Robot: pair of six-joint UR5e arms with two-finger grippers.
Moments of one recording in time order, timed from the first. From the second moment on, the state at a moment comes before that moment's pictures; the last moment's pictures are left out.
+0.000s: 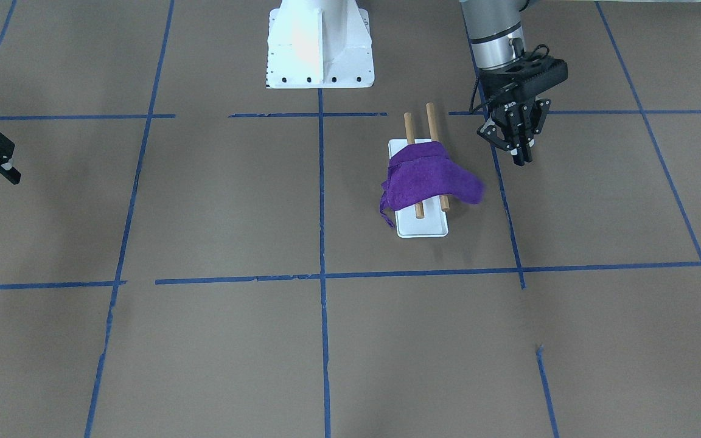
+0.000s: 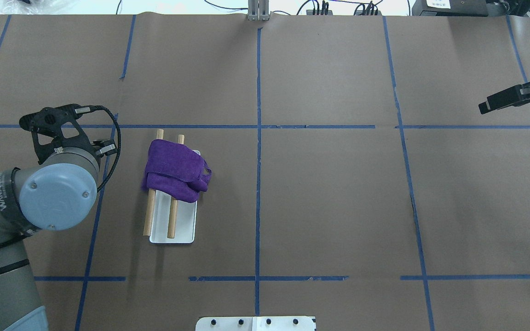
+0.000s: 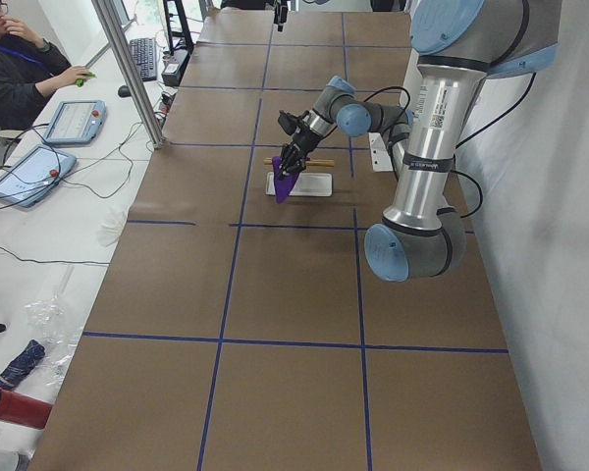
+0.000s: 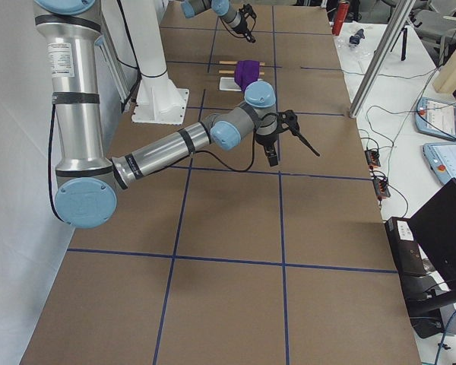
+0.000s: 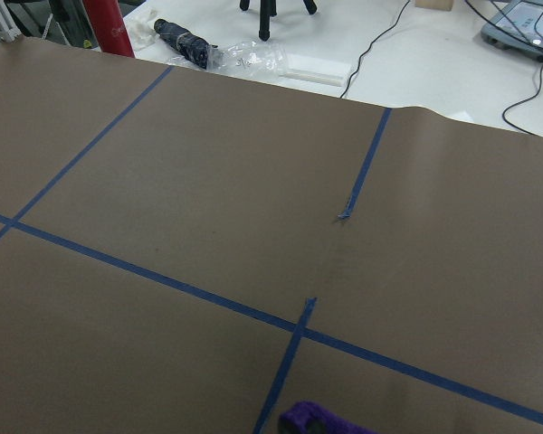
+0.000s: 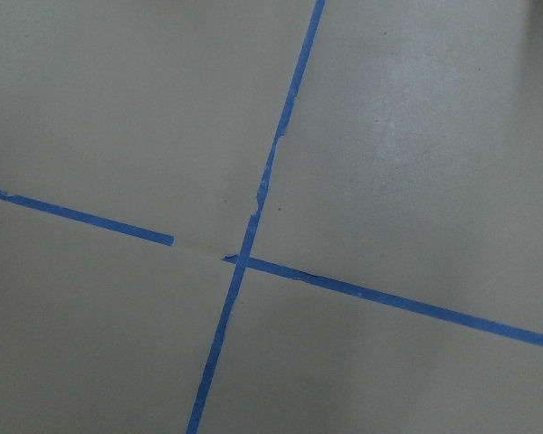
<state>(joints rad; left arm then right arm) -0.45 -1.84 -2.16 -1.23 -1.17 -1.62 1.18 -1.52 1.96 -1.31 2.27 0.51</state>
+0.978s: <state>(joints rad) -0.57 -1.80 -2.16 -1.23 -1.22 -1.19 1.21 -1.60 1.95 -1.48 2.24 0.27</state>
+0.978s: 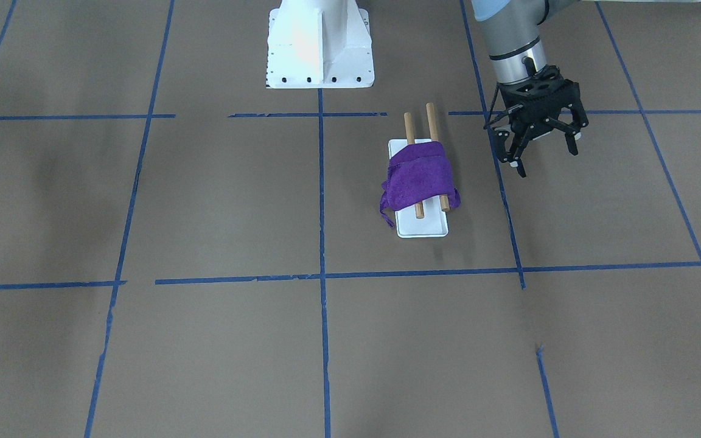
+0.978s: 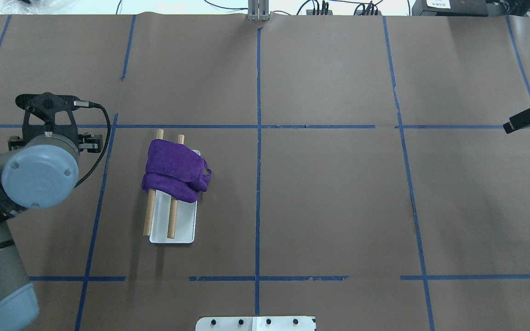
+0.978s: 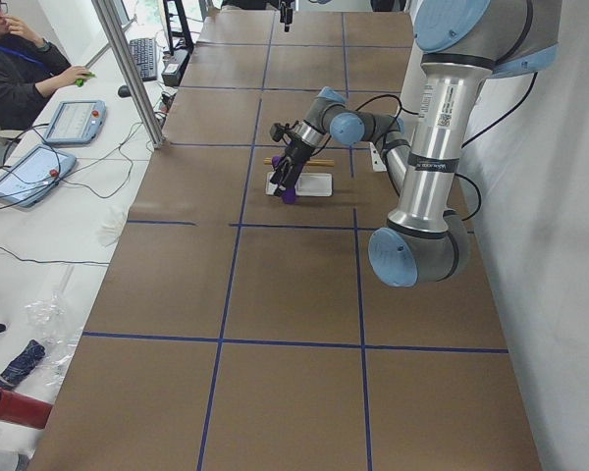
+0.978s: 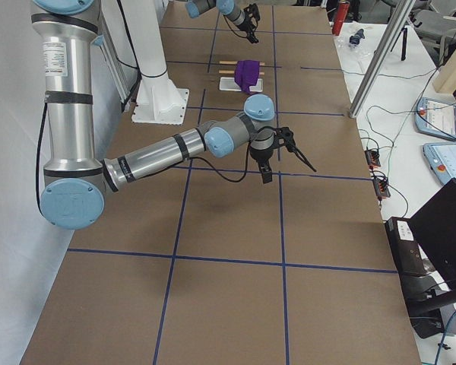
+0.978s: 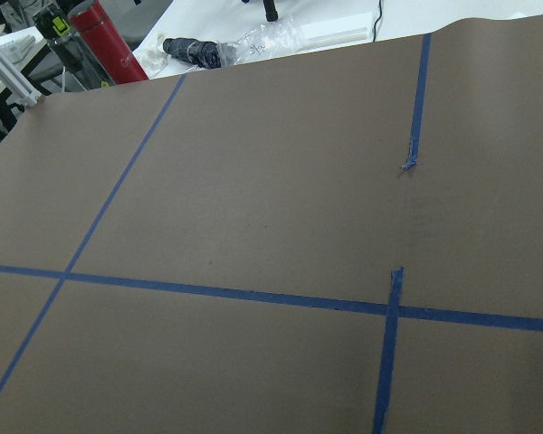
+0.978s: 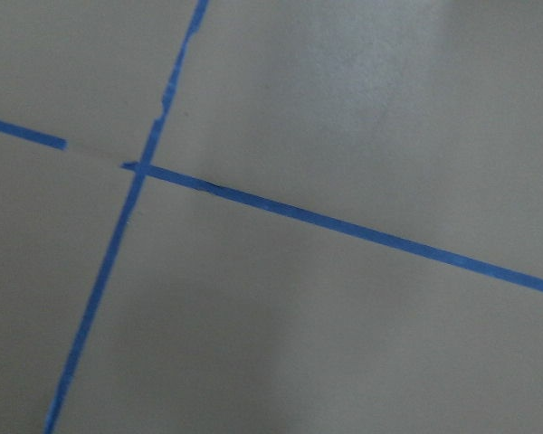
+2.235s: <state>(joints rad) -1.35 -1.78 -1.80 -1.56 -2.14 -0.31 1.40 -1.58 1.70 -1.59 2.34 -0.10</state>
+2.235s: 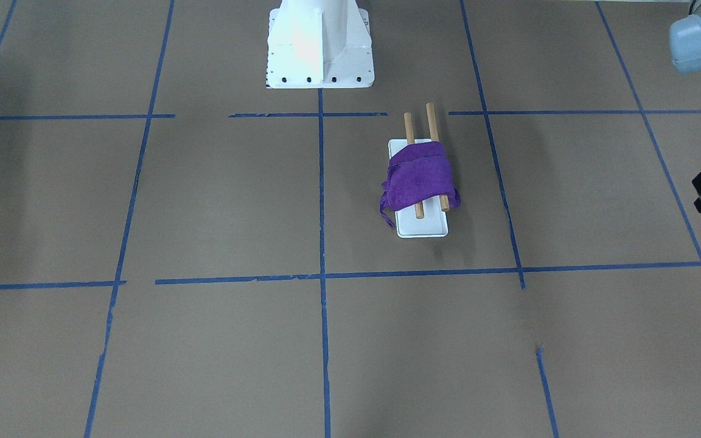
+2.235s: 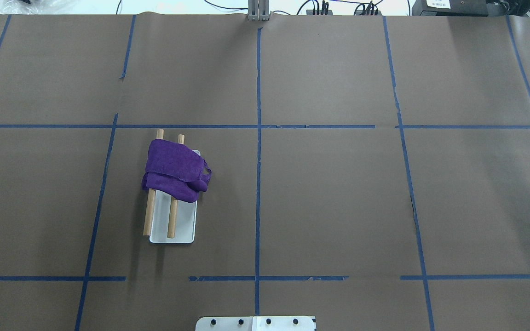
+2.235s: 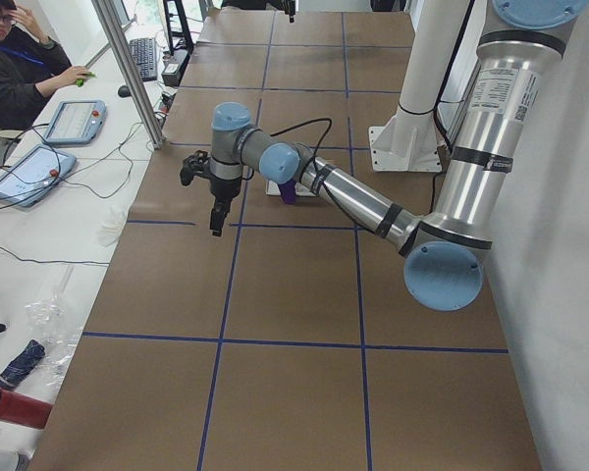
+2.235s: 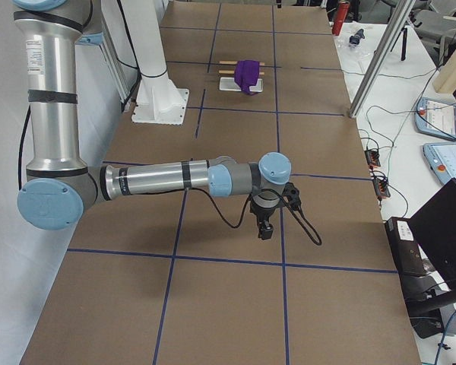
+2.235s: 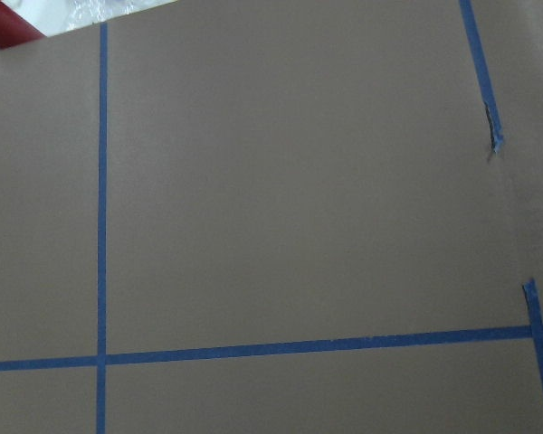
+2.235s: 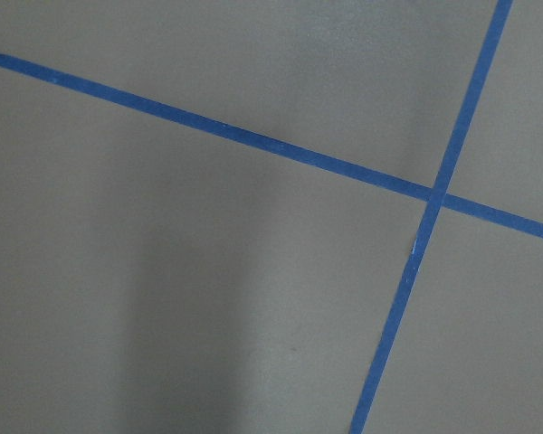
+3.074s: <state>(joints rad) -1.51 -1.67 -1.61 -1.57 -2.33 0.08 1.45 -1.55 1.64 -1.59 2.41 0.02</state>
